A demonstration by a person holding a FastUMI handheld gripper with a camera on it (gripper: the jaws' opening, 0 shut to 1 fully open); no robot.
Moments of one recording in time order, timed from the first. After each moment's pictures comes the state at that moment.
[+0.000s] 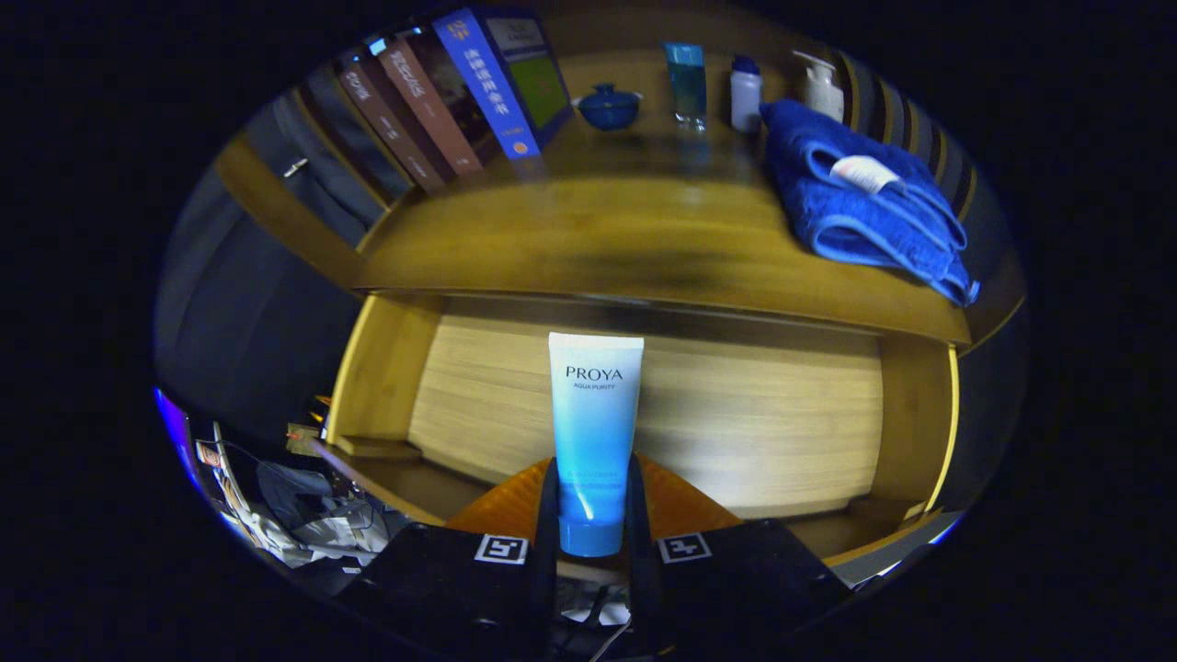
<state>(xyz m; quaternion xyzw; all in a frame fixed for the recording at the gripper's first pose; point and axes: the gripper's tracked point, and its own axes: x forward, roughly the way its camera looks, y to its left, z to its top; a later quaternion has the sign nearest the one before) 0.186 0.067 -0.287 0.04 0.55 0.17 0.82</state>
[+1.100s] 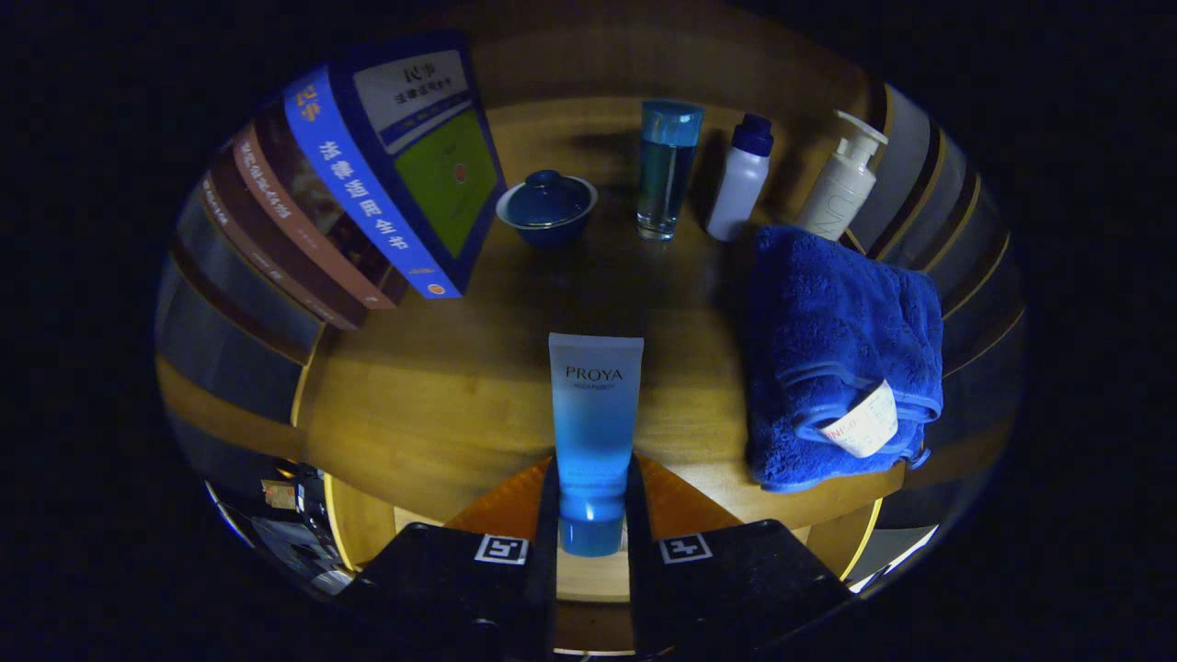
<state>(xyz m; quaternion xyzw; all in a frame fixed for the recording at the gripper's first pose) 0.363 0.059 -0.285 0.00 0.55 0.06 0.84</state>
